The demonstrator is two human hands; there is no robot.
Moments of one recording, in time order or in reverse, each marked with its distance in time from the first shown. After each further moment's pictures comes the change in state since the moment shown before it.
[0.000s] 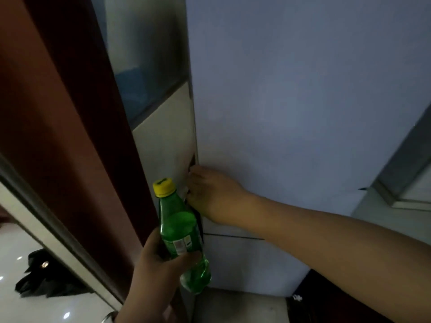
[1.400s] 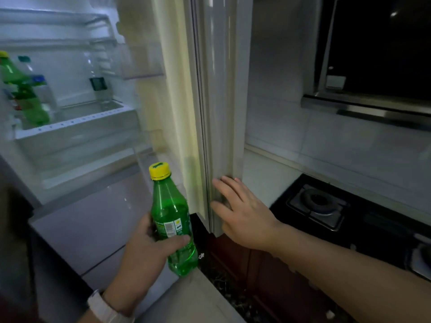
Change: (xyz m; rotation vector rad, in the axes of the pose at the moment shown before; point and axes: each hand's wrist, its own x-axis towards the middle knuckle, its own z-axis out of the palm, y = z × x) left_hand -0.151 0.016 0.101 0.073 -0.935 0.137; right_hand -0.341 -0.176 -0.194 -0.411 -0.103 0.870
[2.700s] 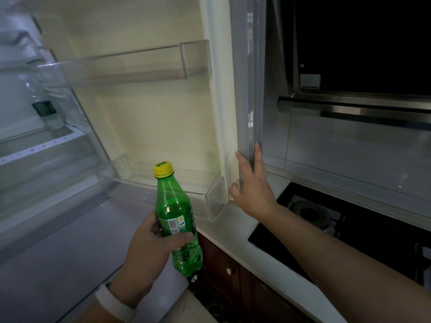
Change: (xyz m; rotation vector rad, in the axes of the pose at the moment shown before) left_hand 0.124 -0.004 0.140 0.035 -0.194 0.040; right_hand -0.005 0.205 0.052 0.482 0.026 0.846
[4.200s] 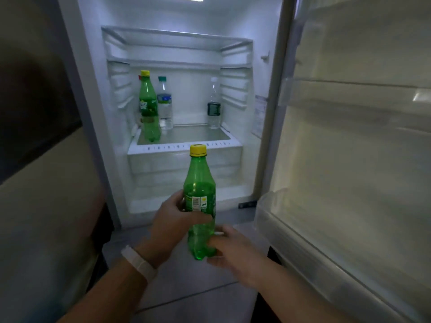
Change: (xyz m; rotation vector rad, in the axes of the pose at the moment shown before) left_hand 0.089 0.008 -0.319 -0.021 0.499 0.006; right_hand 0.049 -0.295 0.290 0.837 -1.045 0.405
